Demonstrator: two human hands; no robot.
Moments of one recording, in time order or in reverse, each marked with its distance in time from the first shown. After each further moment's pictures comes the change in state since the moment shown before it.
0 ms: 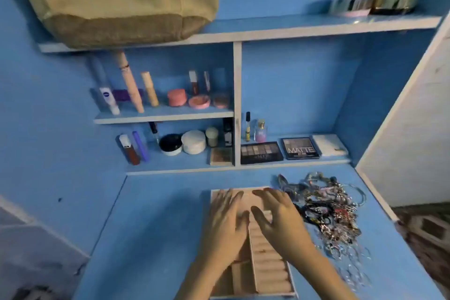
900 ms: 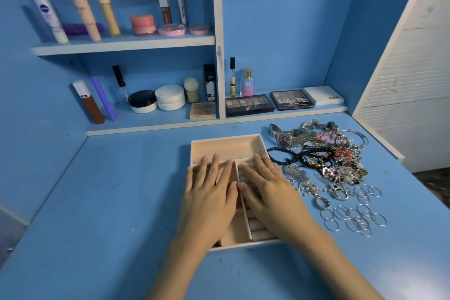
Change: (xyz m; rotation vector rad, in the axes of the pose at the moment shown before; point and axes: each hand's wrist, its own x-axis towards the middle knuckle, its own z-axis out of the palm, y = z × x) left_hand -0.018 -0.038 0.080 0.280 0.050 0.064; right_hand -0.033 0.049 0.088 -0.139 0.038 -0.096
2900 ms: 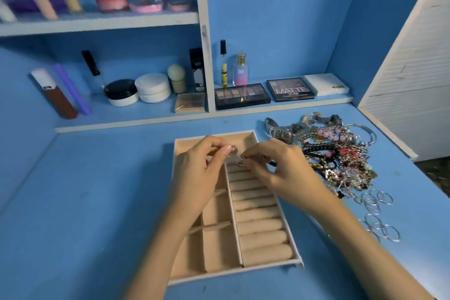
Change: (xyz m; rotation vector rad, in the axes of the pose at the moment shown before) left_hand 0.051 0.007 -0.013 -0.850 0.298 0.026; right_hand 0.042 0.044 -0.030 0.340 0.171 -0.208
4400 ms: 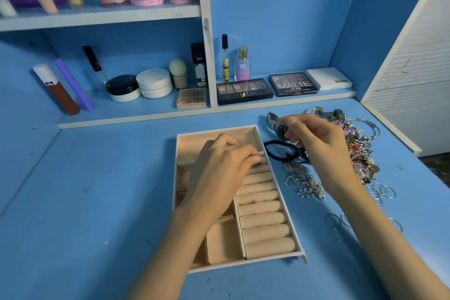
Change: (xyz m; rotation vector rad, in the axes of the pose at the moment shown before) left_hand -0.005 0.018 0.012 0.499 -0.132 0.258; right_hand 0.001 0.009 -0.025 0.449 0.339 0.428
